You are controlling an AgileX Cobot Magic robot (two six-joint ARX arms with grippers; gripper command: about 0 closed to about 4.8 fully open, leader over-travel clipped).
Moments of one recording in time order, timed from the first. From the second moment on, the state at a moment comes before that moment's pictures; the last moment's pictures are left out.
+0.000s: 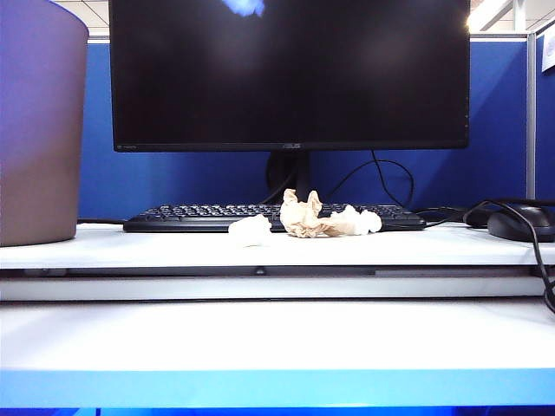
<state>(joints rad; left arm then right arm) -0.11 1.44 1.57 -0.56 -0.46 0.43 0.59 1.69 1.46 0.31 -0.53 0.09</state>
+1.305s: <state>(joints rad) 0.03 1.10 1.86 -0.51 0.12 0.11 0.88 2.18 2.07 0.59 -0.52 0.12</state>
